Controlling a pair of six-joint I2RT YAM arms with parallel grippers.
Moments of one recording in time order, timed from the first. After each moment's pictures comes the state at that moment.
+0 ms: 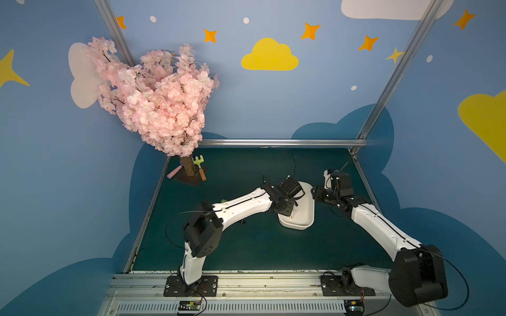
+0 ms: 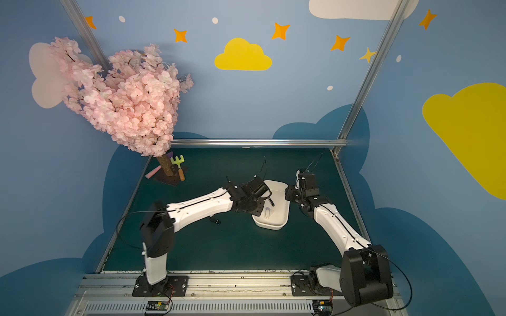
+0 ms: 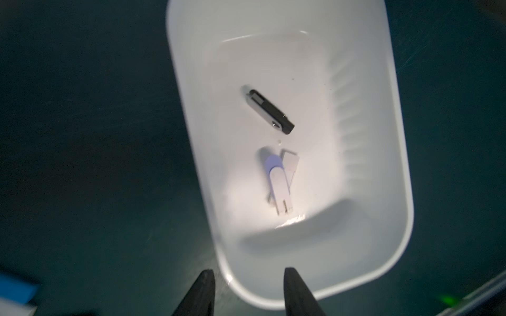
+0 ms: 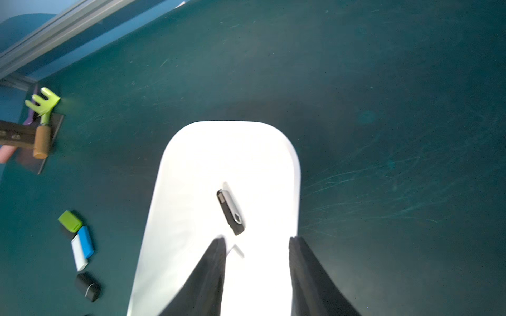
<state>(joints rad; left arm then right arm) -0.93 1.80 1.53 -0.81 -0.13 -0.55 0.27 1.28 0.84 -0.32 -0.12 0.40</state>
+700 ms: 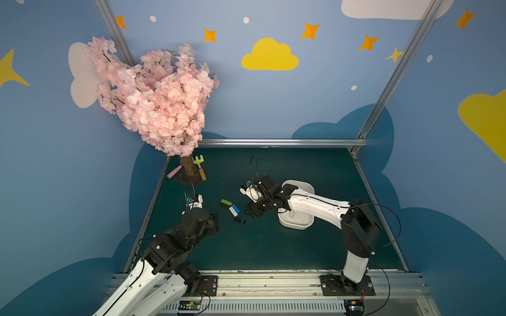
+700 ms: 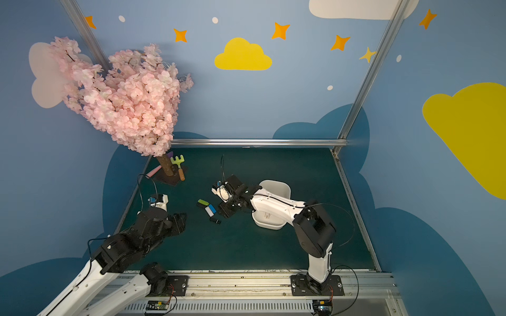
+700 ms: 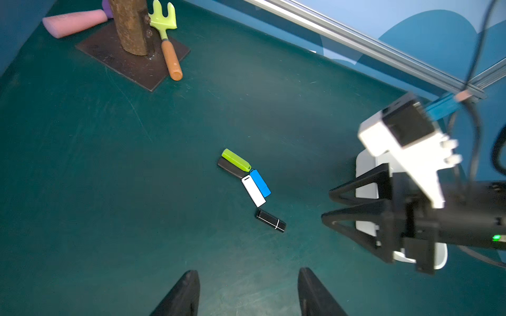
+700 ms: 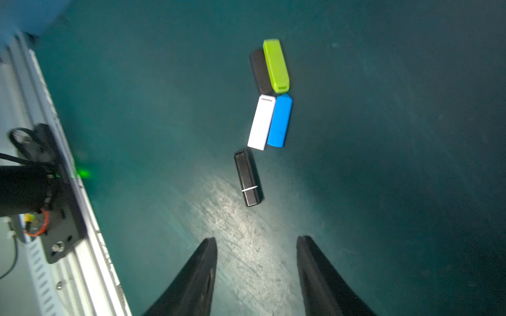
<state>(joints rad) -0.64 0.61 0.81 -0.95 -0.34 -0.71 0.94 1.90 1.43 -0.54 -0.25 0.05</state>
